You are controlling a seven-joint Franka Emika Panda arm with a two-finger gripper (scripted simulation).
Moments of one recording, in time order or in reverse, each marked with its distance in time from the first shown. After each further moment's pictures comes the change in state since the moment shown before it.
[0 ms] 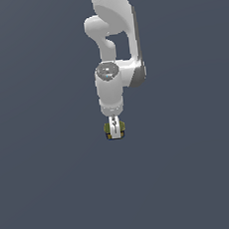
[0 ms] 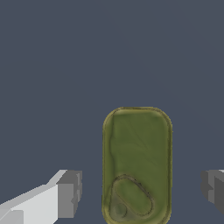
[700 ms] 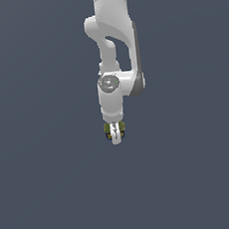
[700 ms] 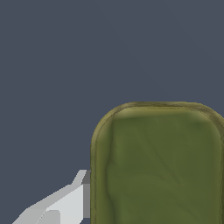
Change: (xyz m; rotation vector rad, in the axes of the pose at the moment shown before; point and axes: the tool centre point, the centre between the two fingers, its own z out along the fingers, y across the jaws) arm 0.000 0.001 0.046 -0.001 0.000 0.005
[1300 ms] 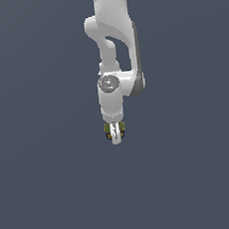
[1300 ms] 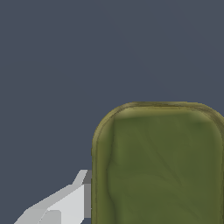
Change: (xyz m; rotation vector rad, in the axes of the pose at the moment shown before) arm 0.000 0.000 0.000 0.001 0.000 0.000
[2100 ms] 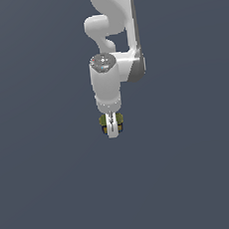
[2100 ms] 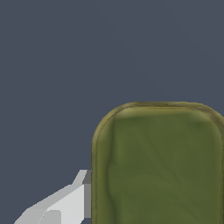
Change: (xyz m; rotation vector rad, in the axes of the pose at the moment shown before) arm 0.009 -0.012 -0.081 -0.004 0.001 0.001
